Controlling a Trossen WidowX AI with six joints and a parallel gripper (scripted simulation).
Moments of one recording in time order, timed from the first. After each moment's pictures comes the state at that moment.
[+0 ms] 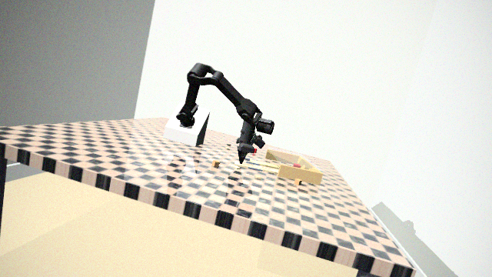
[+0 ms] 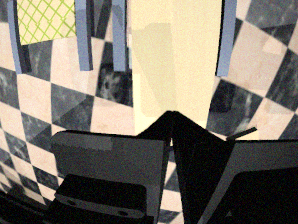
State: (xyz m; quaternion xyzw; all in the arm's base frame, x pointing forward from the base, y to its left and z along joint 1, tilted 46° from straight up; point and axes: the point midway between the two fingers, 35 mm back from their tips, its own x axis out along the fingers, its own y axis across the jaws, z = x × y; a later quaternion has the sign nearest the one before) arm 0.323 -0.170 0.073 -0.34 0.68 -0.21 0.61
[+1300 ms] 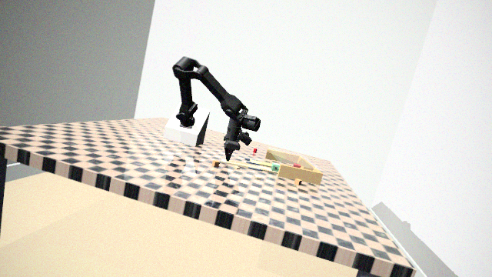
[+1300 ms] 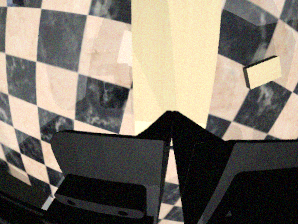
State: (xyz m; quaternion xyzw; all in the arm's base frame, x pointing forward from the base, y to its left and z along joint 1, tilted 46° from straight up) arm 0.264 -0.177 0.083 -0.34 0.68 -0.21 0.61
